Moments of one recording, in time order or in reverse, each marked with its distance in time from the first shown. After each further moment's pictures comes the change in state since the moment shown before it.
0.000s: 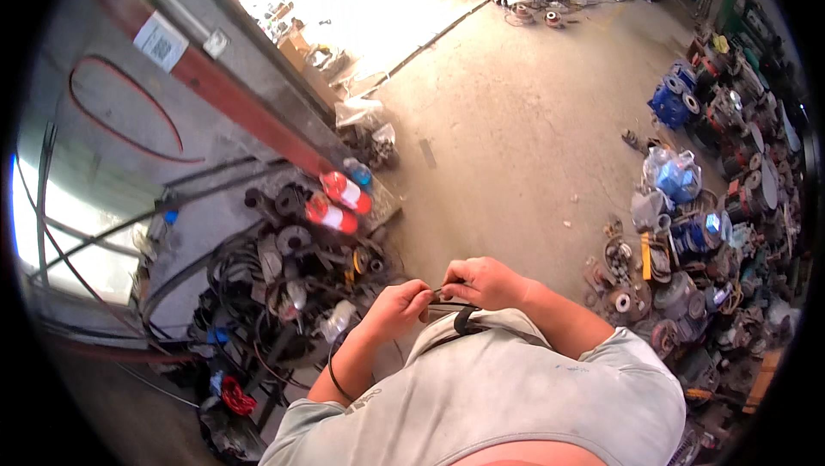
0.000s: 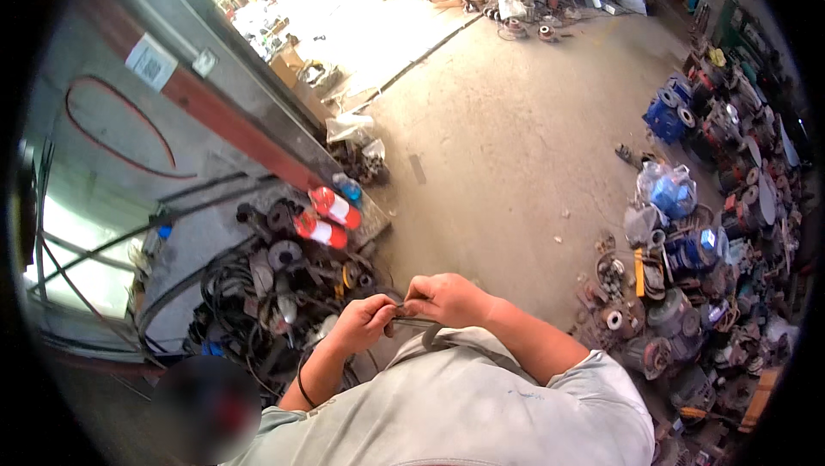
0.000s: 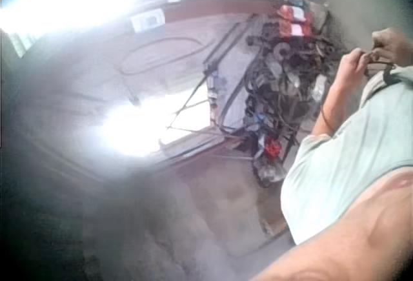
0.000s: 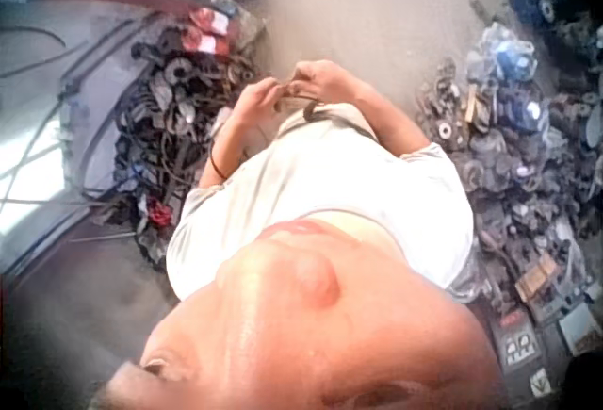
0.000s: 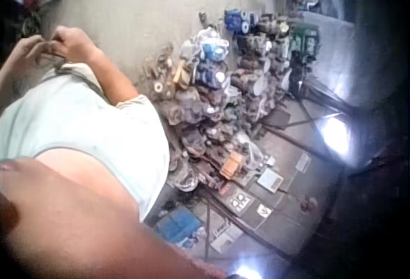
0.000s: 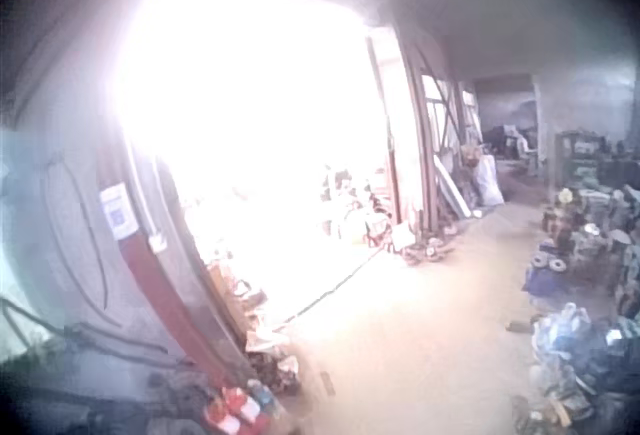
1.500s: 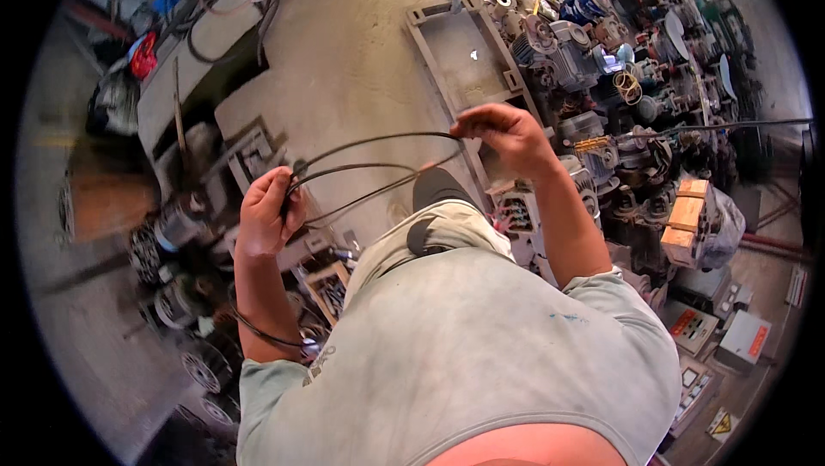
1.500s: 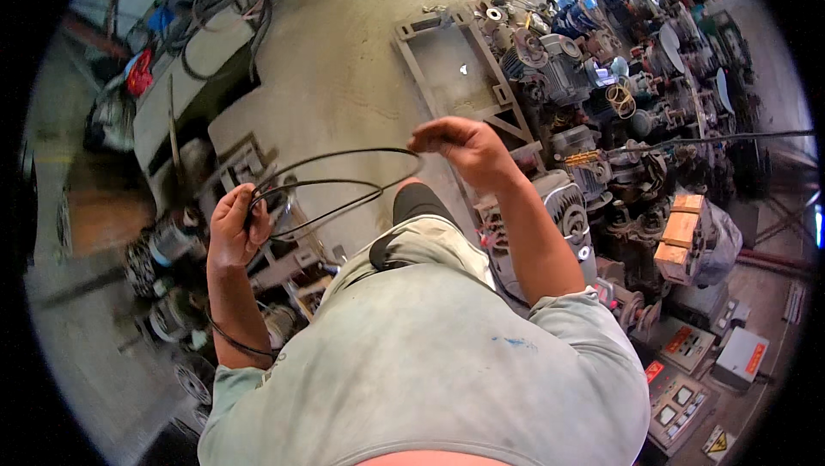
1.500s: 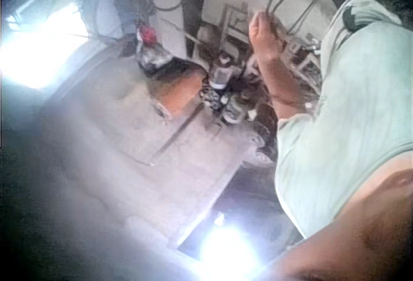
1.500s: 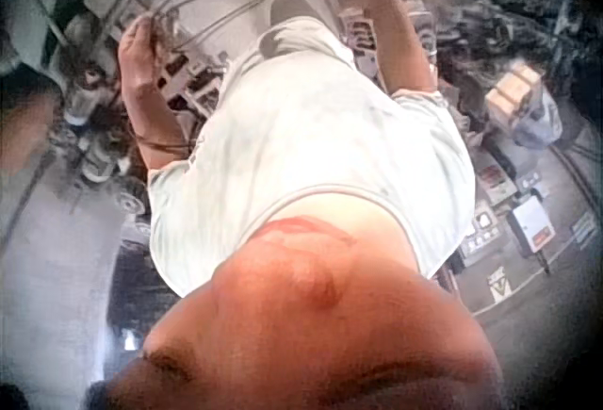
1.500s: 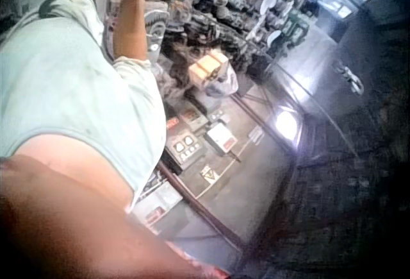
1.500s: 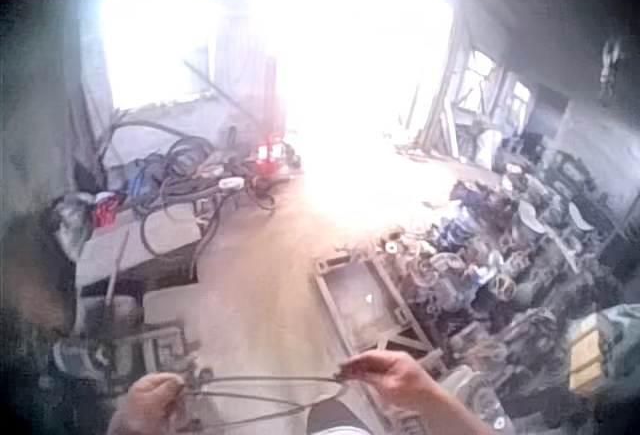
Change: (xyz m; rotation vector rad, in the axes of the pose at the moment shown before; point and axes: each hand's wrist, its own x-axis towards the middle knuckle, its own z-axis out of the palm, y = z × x) left_hand -1.362 0.005 1.306 -1.032 0.560 0.041; right_hand -1.629 -0.249 0.637 0.377 -0.049 0.085
